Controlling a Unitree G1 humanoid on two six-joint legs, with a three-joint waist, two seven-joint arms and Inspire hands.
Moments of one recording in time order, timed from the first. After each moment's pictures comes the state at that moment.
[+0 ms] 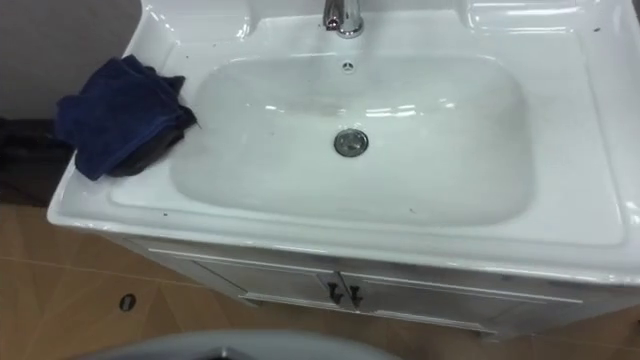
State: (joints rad) left arm 0.08 0.38 0.79 -0.02 -0.54 -0.18 1.00; right arm 0.23 -0.30 -0.02 1.18 0.01 0.06 -0.15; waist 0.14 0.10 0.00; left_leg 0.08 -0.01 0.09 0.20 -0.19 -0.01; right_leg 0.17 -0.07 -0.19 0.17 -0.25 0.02
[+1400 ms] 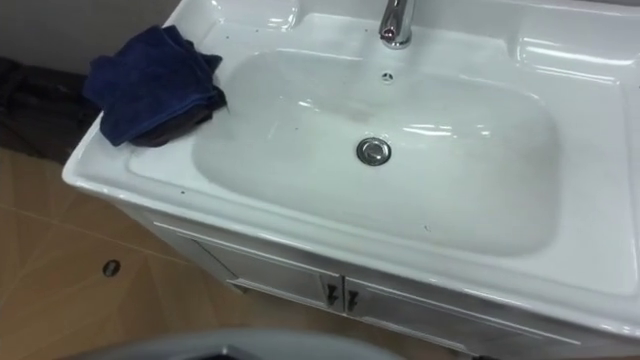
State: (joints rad) left arm 0.28 0.18 0.12 1.08 -0.12 0.12 0.41; right arm 0.11 -0.27 0.06 1.24 -0.04 0.18 -0.01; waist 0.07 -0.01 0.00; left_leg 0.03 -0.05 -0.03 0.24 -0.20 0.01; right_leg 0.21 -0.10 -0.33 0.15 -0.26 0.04
